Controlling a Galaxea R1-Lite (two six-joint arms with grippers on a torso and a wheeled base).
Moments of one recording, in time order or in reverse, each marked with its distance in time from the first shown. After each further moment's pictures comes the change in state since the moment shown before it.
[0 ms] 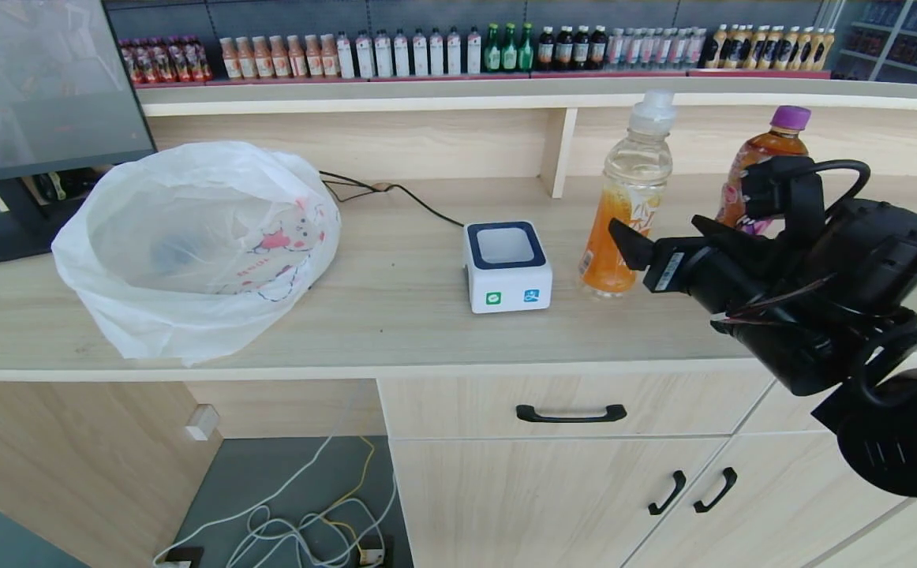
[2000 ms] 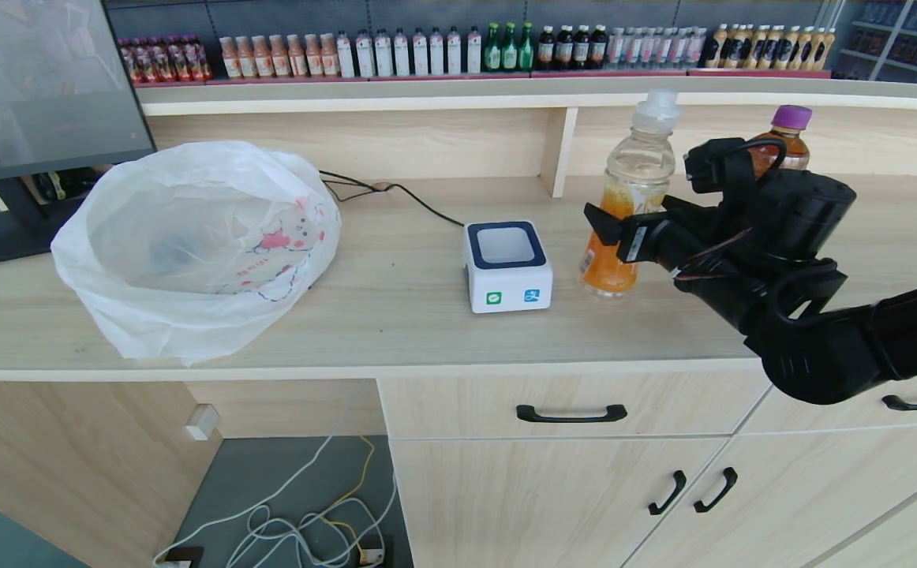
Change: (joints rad) left arm 0.000 0.000 0.000 0.000 0.000 0.000; right arm -0.083 0.174 -0.296 0.140 0.142 -0.042
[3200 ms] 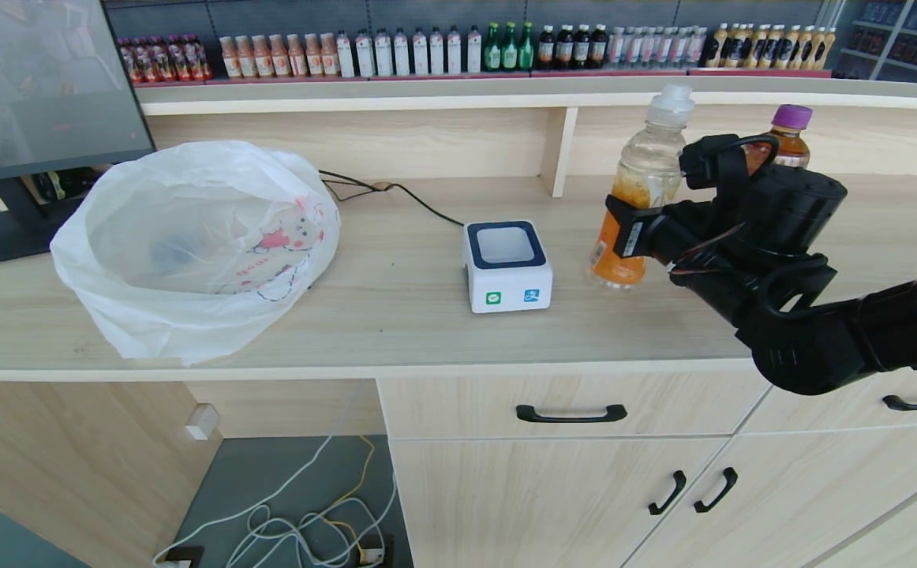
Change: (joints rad) left arm 0.000 0.000 0.000 0.000 0.000 0.000; right arm -0.002 0.025 -0.044 0.001 0.015 -0.018
